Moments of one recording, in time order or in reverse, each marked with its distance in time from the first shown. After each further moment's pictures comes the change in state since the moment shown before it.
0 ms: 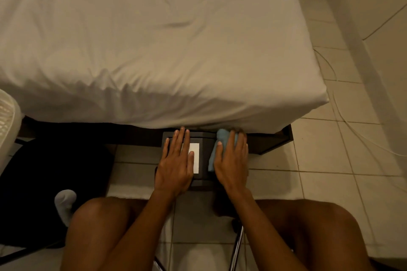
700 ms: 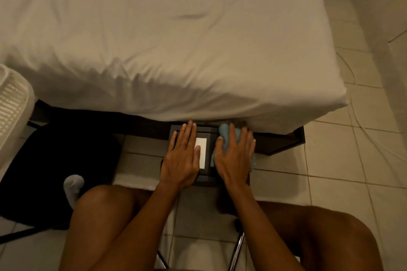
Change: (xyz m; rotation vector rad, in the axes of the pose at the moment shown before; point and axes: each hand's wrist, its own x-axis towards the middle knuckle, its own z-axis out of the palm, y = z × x) left_hand 0.003 0.000 0.001 -0.009 0.031 -0.018; right_hand 0.008 -0.008 0.010 -0.049 0.011 -0.040
